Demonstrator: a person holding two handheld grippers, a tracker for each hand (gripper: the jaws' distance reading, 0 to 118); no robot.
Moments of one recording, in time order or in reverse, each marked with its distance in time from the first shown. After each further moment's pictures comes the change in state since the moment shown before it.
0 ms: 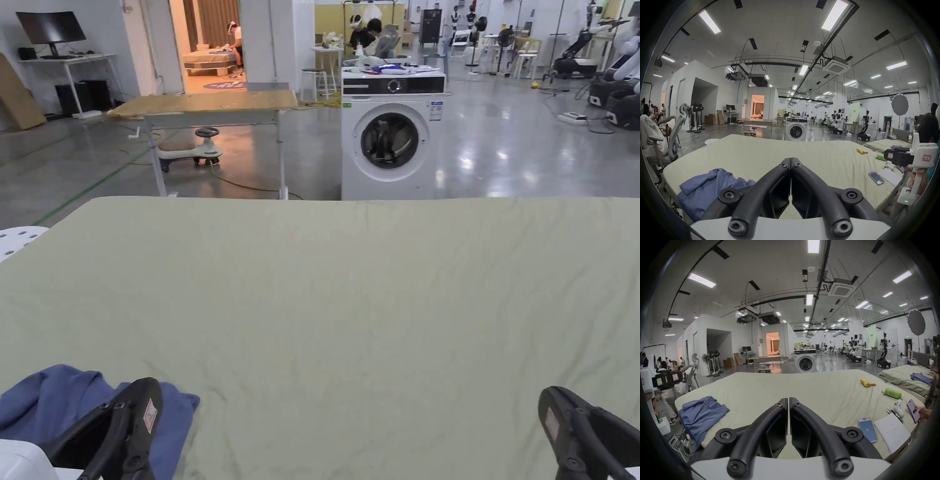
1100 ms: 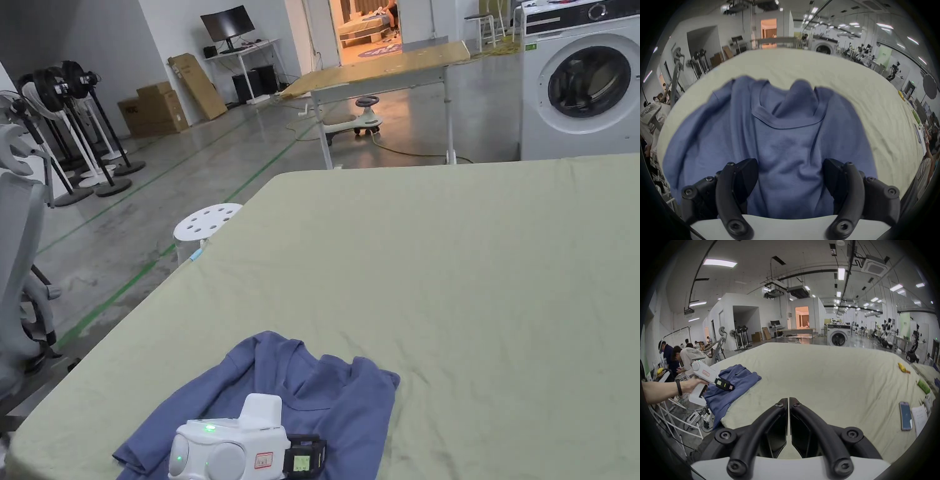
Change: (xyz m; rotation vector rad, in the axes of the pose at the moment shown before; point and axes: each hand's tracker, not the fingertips) left arm -0.223 -0.161 -0.188 -0.828 0.151 0.024; right arm -0.057 -0.060 -0.050 -0.286 0.270 0.004
